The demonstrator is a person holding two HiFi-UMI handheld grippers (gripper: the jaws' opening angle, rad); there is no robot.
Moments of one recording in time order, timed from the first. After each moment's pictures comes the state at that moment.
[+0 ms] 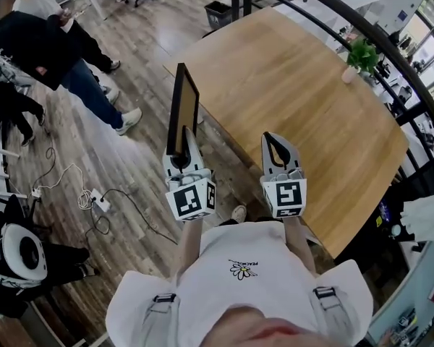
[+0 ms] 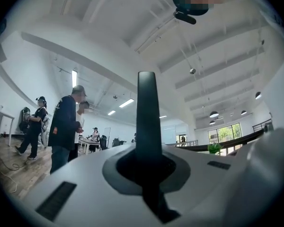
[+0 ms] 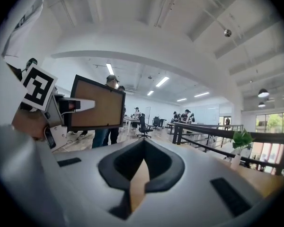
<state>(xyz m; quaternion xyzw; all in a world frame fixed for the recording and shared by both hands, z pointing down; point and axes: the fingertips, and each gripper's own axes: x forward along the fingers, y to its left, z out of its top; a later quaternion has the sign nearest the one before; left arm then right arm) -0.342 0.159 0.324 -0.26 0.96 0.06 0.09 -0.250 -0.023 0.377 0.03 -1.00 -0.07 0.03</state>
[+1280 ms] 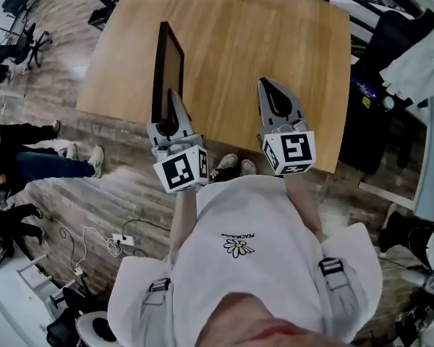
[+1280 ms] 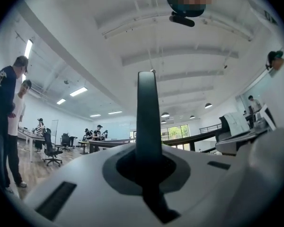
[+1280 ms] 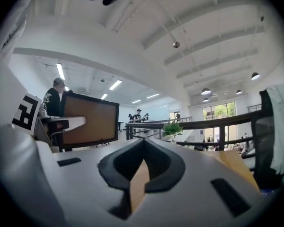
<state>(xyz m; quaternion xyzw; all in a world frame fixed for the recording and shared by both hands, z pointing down) -0.256 -0.077 0.331 -0.53 0.84 0.02 0.07 -0.091 -0.196 0.370 0.31 -0.95 0.03 0.00</state>
